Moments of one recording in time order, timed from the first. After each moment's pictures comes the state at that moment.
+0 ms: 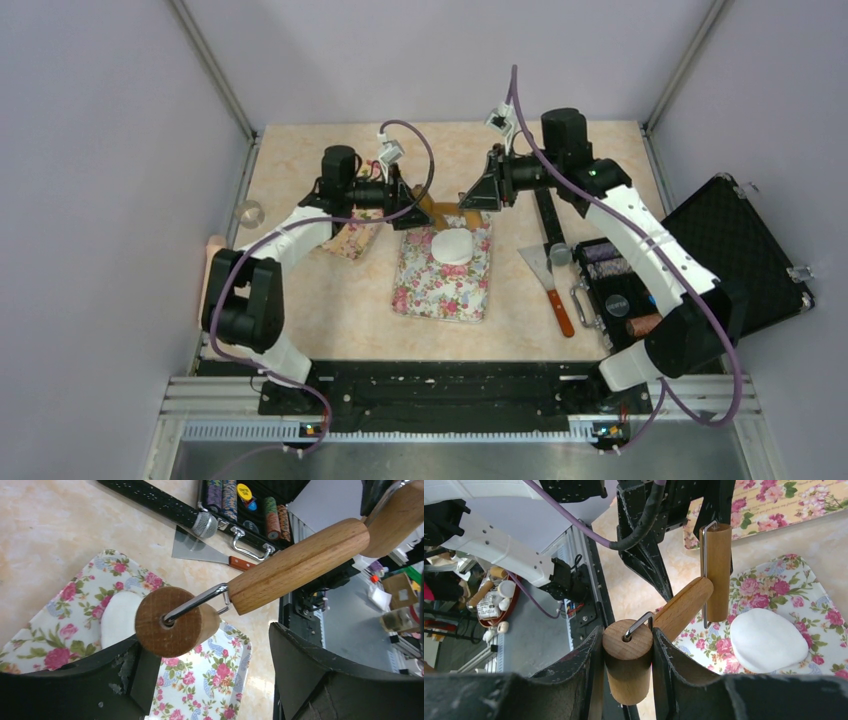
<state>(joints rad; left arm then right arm) -0.28 1.61 1.10 0.12 1.13 -0.16 0.42 1.46 1.45 -0.50 -0.94 0.14</state>
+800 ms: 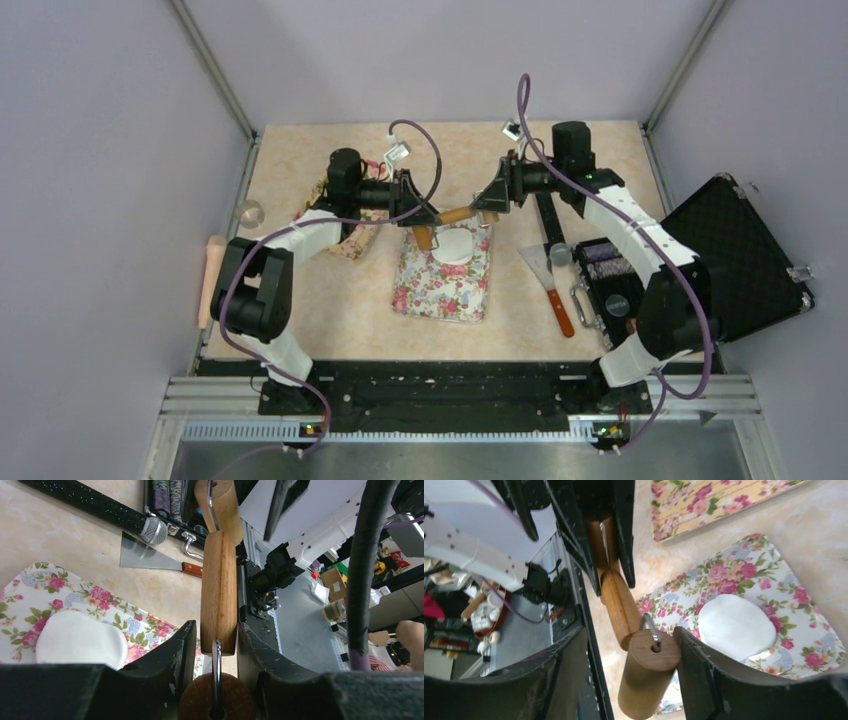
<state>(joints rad) -0.31 1.69 1.05 0.49 1.30 -0.51 0.28 1.55 1.30 -0.29 -1.02 0.15</state>
